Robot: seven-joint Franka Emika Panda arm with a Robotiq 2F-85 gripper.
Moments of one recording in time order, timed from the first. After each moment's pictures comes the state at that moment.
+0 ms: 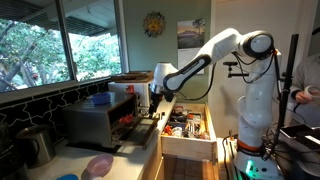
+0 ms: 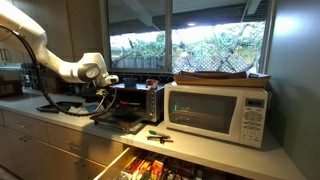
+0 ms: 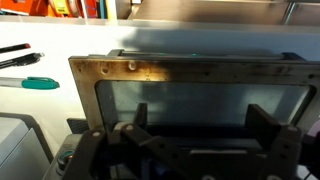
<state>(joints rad) 0.05 -0.17 0.05 -2.34 -0.04 2.48 -0.02</state>
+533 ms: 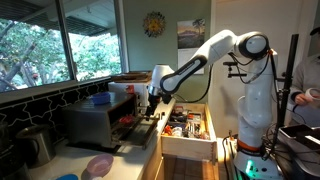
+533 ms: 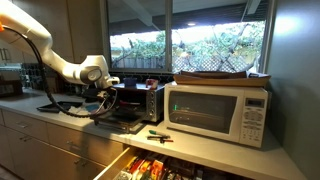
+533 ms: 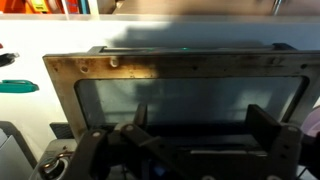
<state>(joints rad) 0.07 -0.11 0.05 -2.32 0.04 2.51 -0.04</state>
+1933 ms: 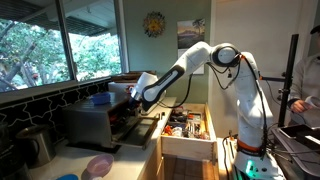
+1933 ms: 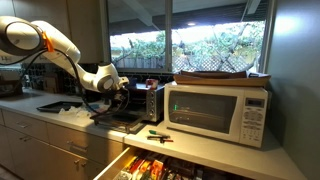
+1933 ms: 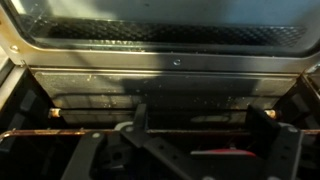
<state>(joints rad) 0.07 0.24 0.08 -2.01 0.08 2.84 -0.12</state>
